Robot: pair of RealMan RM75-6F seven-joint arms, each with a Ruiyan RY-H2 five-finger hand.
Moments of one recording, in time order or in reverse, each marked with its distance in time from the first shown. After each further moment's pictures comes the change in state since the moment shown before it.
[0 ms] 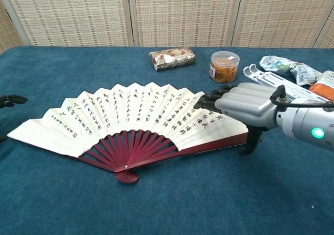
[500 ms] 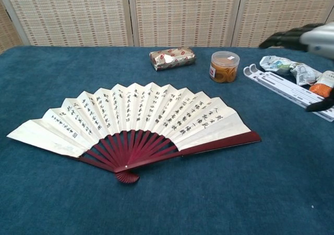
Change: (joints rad) left arm 0.125 0.239 -0.019 -0.322 0.072 0.395 0.009; right arm -0.245 0.344 -0.048 -0.274 -0.244 0.348 0.185
